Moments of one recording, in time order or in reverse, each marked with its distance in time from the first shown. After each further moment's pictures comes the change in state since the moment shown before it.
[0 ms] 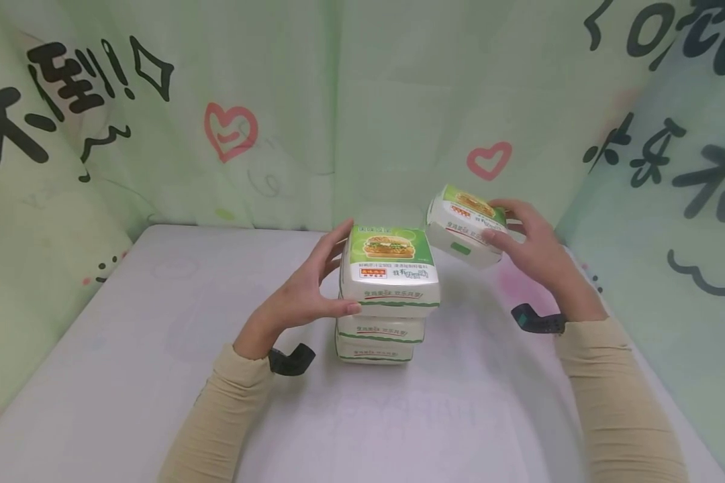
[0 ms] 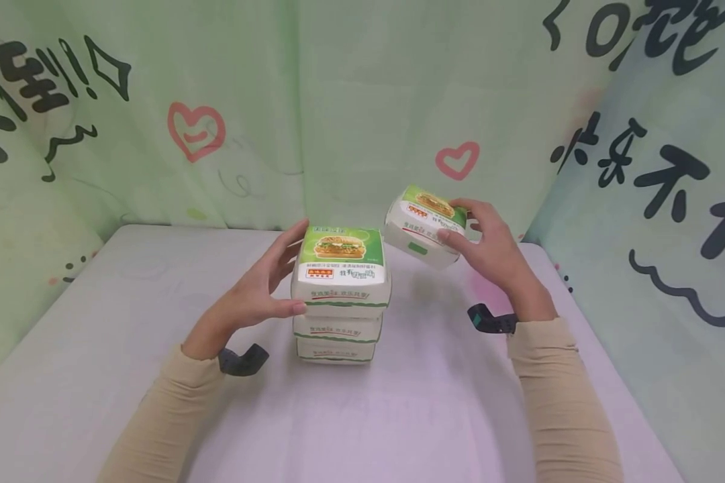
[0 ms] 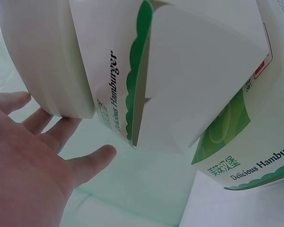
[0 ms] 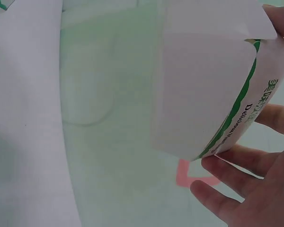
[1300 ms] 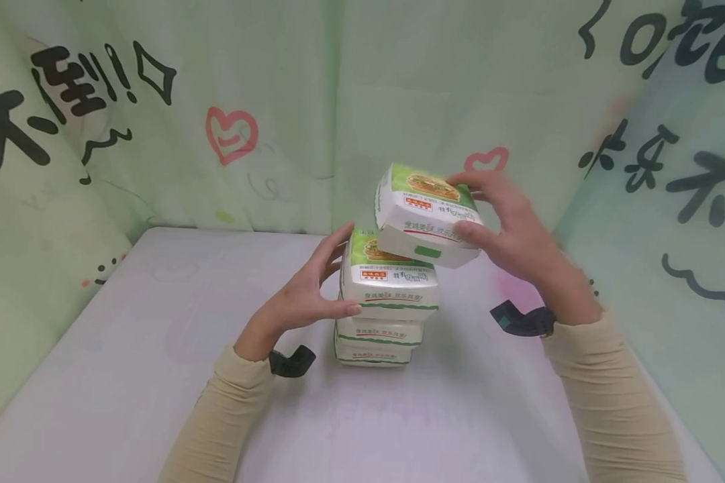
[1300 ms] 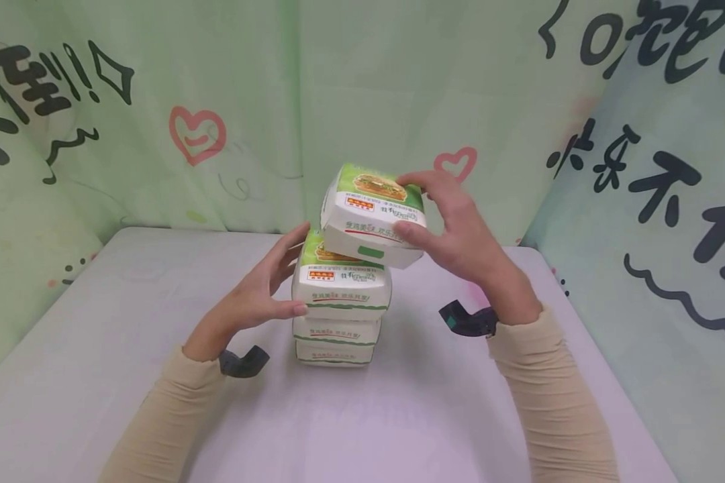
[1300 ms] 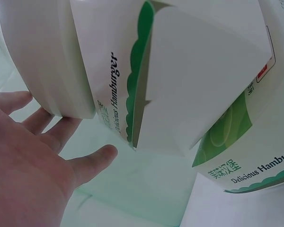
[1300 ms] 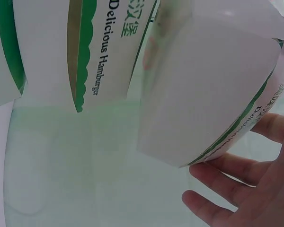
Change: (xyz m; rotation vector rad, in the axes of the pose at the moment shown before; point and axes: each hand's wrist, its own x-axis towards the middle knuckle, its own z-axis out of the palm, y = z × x) left_hand 0.001 0.001 0.001 0.007 0.000 0.003; right_hand -0.009 -0.091 -0.006 0.071 0.039 -0.471
